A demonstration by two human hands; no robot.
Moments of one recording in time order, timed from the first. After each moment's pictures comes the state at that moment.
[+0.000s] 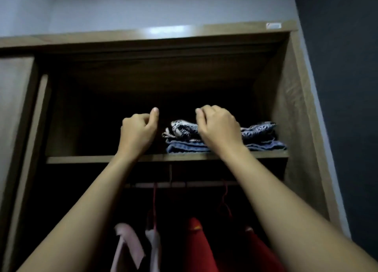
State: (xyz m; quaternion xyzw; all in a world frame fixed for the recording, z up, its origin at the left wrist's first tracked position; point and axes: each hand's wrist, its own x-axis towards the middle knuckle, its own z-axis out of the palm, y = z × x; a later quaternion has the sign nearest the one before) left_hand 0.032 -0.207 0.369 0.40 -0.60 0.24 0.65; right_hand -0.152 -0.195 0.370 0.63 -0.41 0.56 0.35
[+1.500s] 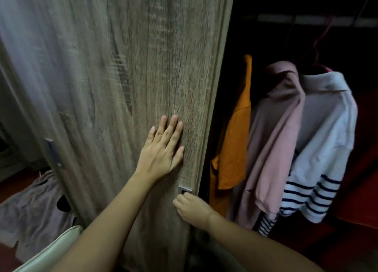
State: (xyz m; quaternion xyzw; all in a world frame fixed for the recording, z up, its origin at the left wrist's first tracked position) left_hand 0.388 -0.169 -0.080 0.54 -0.67 0.38 0.34; right_hand 0.231 -0.182 -0.190 0.92 -0.05 -0.12 0.38
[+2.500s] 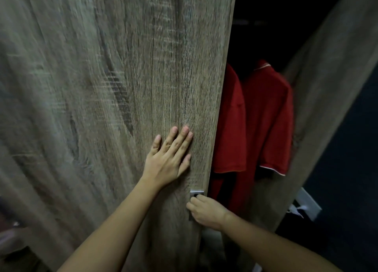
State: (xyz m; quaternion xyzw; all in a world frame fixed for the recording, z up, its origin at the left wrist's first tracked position) left_hand 0.108 -0.187 -0.077 0.36 -0.69 0.49 0.39; right_hand -0.058 -0.143 -0.178 0.90 -0.25 -0.18 0.32
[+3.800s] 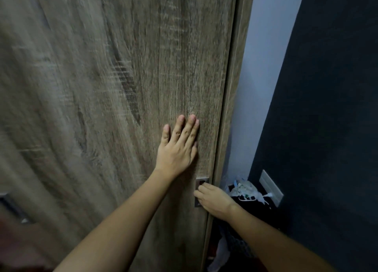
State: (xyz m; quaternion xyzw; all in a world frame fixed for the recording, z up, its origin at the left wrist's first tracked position) left_hand -0.161 -0.167 -0.090 0.40 -0.71 0.46 0.35; right_hand -0.312 -0.104 -0.179 0.87 -0.37 -0.18 0.25
